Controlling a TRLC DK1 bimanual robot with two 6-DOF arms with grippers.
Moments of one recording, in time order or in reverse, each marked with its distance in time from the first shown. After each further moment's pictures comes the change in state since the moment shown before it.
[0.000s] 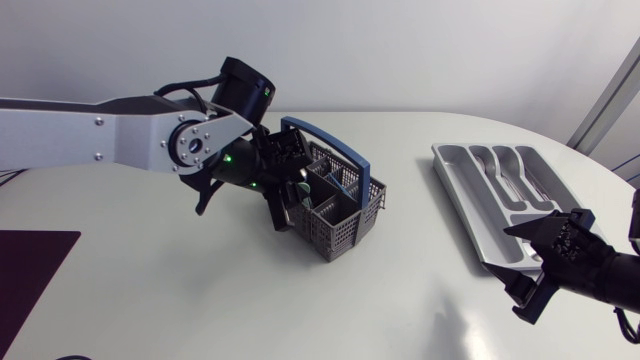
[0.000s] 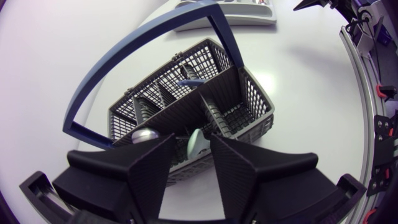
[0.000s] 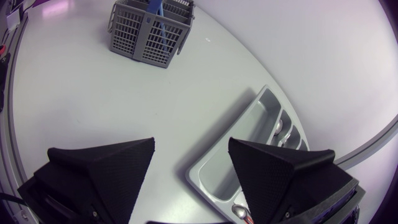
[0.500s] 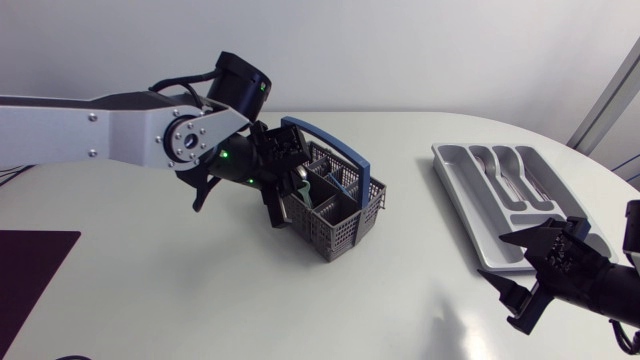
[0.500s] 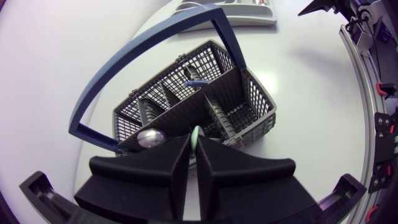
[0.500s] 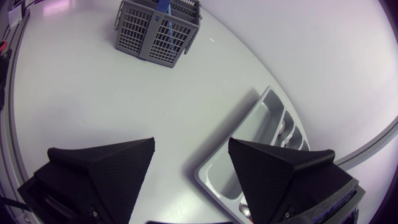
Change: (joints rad) left arm 0.010 -0.014 0.005 -0.008 0.003 0.021; right arm 0.046 -0.072 -0.043 -0.008 0.035 0.025
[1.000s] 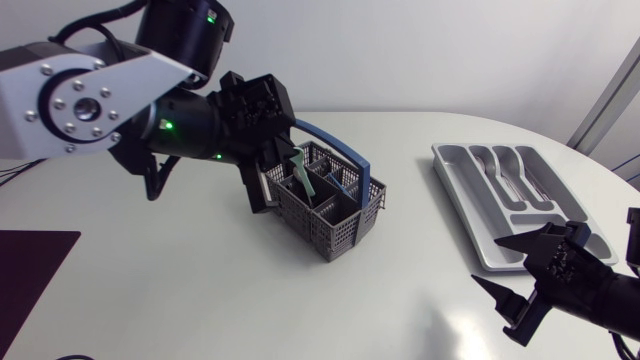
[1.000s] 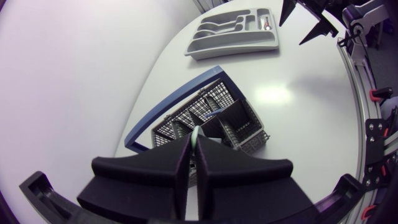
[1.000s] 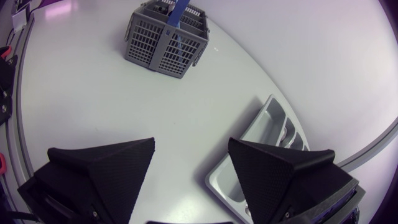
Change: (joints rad) left arm -0.061 -0.243 0.002 -0.079 -0.079 0.002; right arm 0.099 -0.141 -0.008 -0.086 0.036 0.087
